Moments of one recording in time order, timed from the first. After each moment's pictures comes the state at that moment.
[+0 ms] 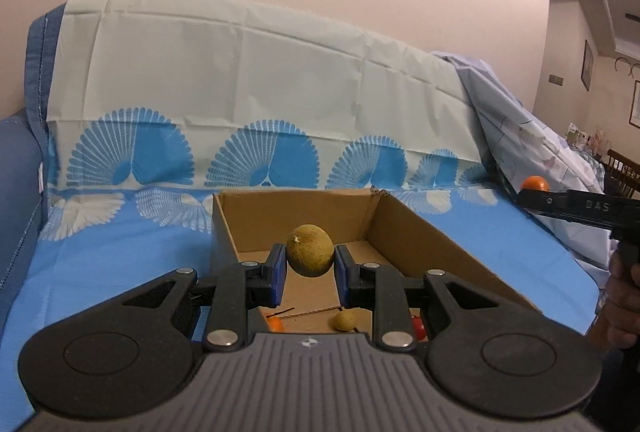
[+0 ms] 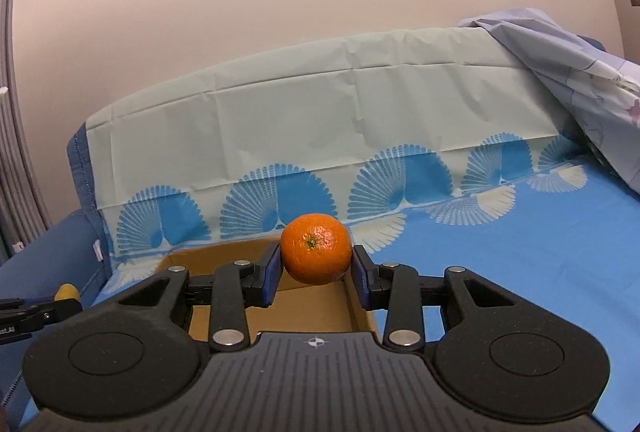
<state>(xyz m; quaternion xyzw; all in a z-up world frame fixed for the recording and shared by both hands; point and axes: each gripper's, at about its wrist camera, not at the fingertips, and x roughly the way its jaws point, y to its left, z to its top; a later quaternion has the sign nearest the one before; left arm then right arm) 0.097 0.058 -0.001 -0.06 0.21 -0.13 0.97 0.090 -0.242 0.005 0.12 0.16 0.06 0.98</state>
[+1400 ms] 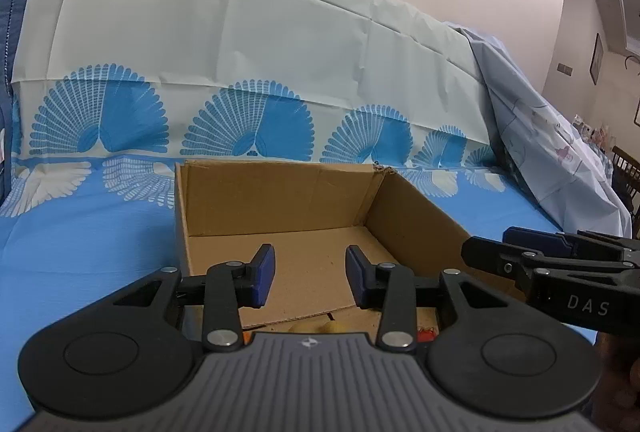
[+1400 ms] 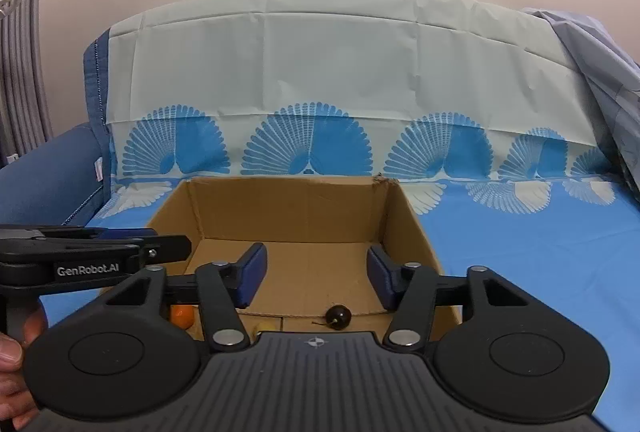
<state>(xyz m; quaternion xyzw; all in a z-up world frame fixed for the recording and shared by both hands) 0.172 0.031 -0.034 -0.07 0.25 -0.14 0.95 0.127 -0.163 -0.018 0.03 0.22 0.09 0.97</state>
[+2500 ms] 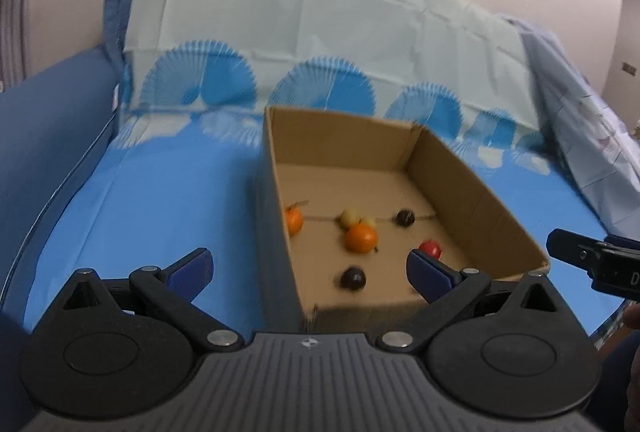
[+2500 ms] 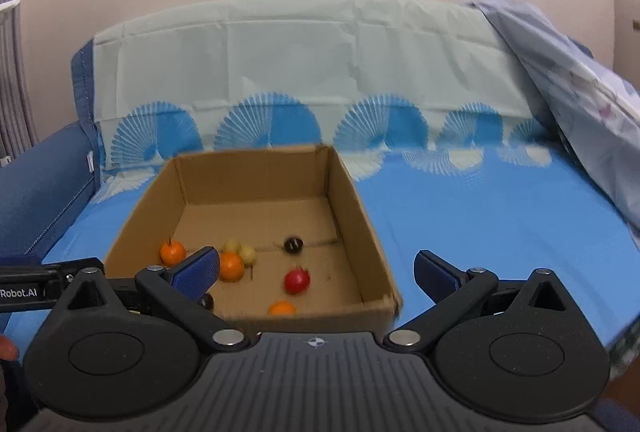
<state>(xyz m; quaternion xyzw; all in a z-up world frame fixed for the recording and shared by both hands) 0.016 0.023 -0.014 -0.07 0.30 -0.01 0.95 0.003 -0.202 -0.009 0.05 0.26 0.02 0.97</state>
